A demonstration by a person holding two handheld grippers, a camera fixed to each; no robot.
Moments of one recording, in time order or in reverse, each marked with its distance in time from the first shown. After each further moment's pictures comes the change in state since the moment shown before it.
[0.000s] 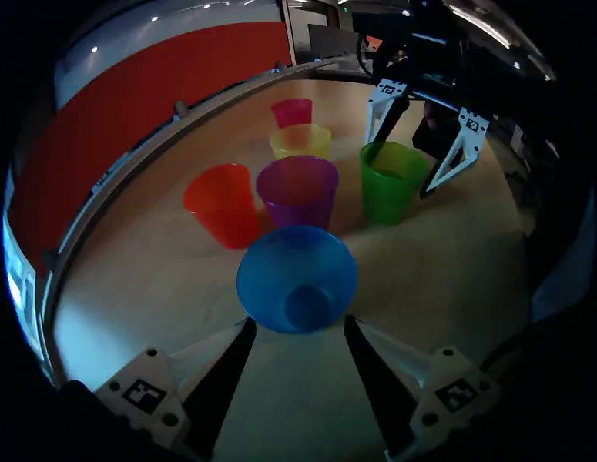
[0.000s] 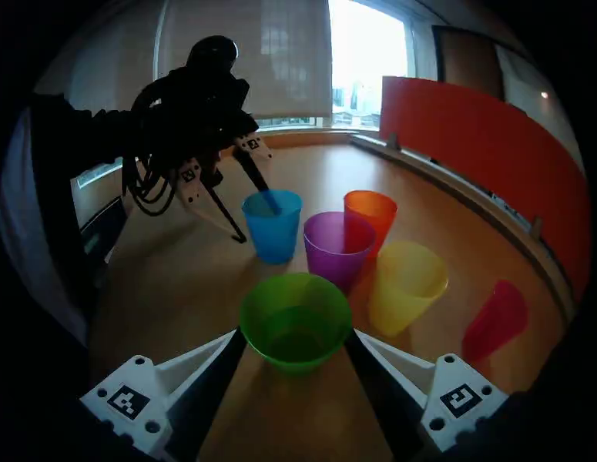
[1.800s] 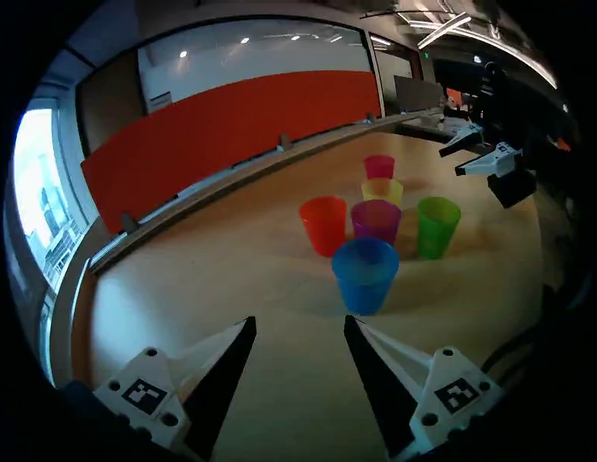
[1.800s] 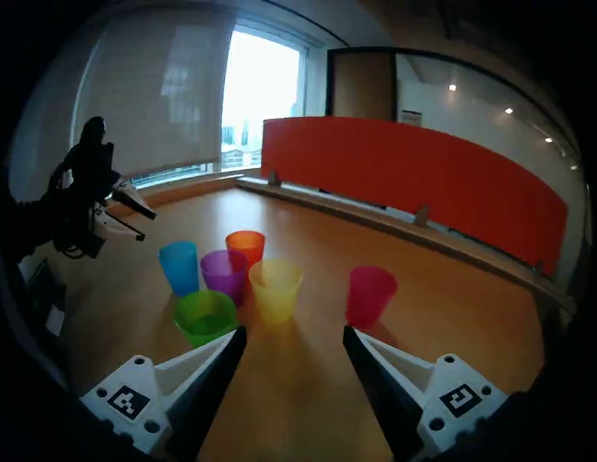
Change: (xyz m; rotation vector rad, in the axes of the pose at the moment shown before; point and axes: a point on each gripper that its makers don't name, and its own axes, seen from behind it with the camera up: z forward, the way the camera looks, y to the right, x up) left arm -0.014 -0.046 -0.104 0.372 0.213 -0.220; right arm 0.012 0.063 -0.112 -0.477 0.199 0.198
